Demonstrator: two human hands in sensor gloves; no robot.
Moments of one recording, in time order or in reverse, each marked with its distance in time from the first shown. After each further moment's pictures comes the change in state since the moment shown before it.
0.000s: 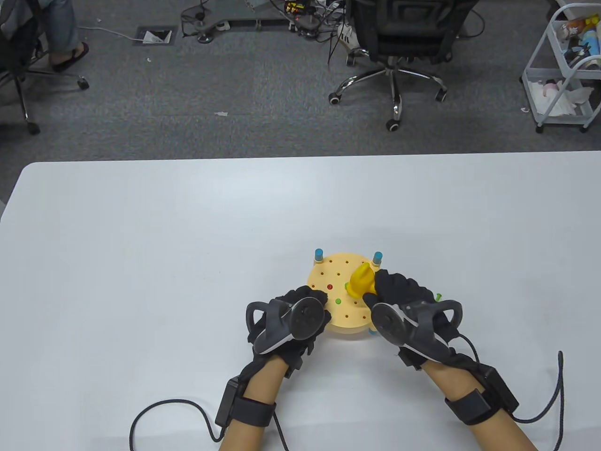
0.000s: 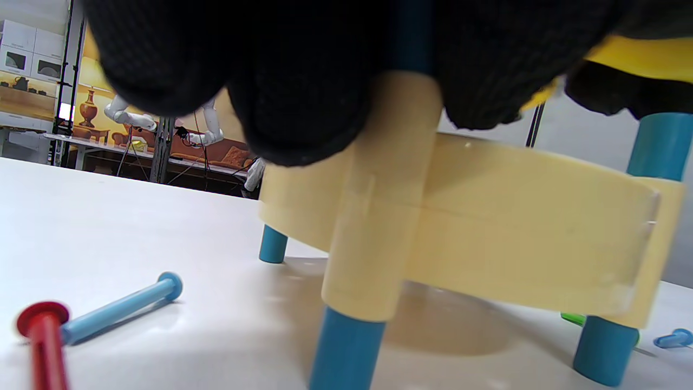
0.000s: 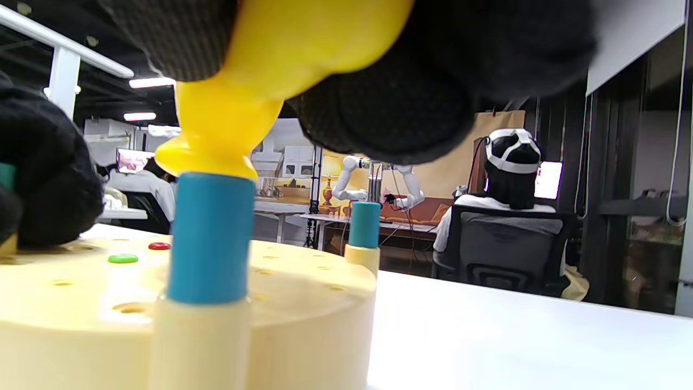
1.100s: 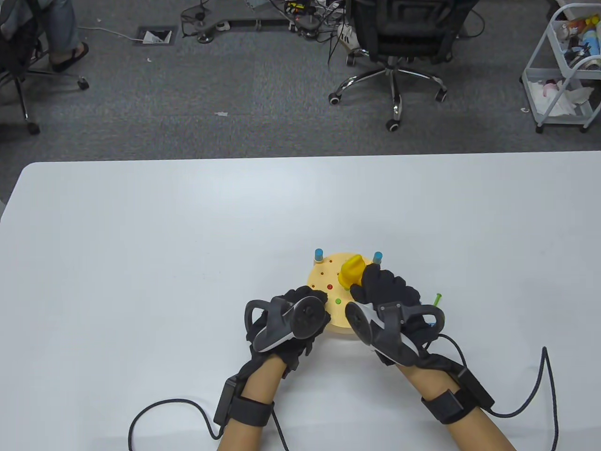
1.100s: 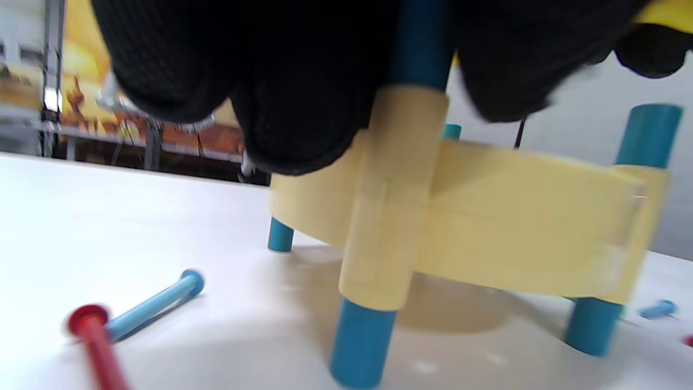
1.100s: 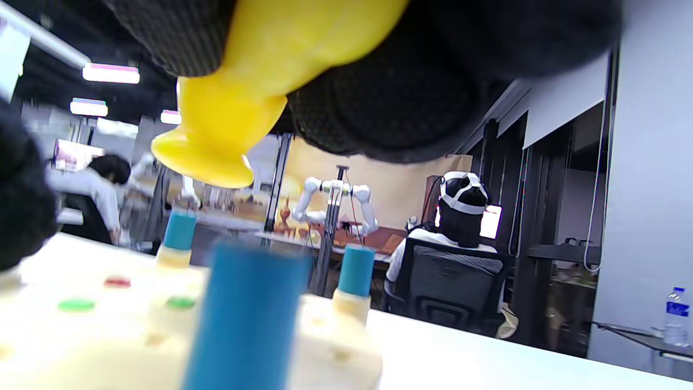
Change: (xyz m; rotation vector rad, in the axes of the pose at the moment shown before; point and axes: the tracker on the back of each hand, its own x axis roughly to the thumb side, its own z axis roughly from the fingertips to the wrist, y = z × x) left_hand -0.005 0.010 -0.001 -0.115 -0.024 -0.005; right_hand 0.015 -0.014 0.001 -0.101 0.120 0.067
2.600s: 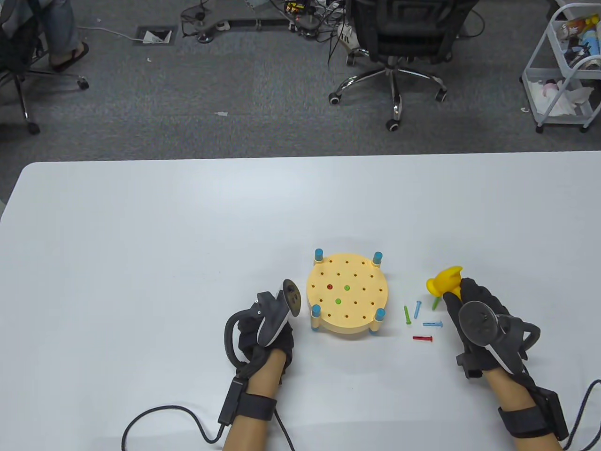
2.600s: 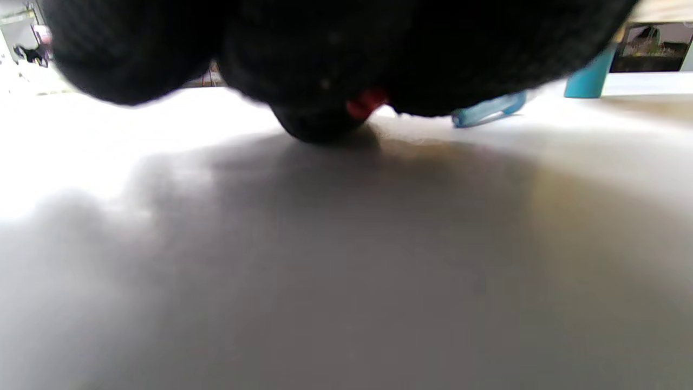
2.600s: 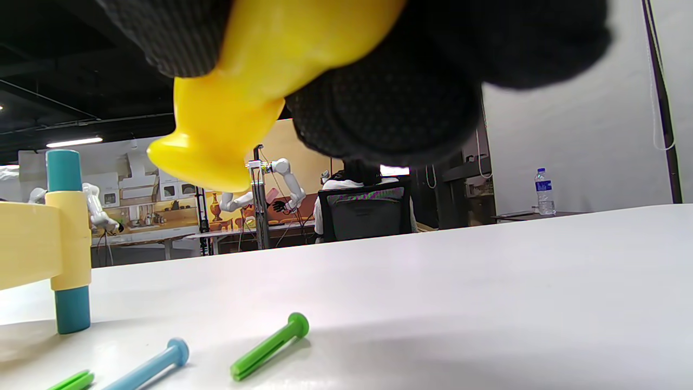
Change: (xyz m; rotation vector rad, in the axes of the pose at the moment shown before) left_hand -0.053 -0.051 -0.002 -0.166 0.680 -0.170; right_hand -0.160 0.066 0.040 0.116 0.259 -0.156
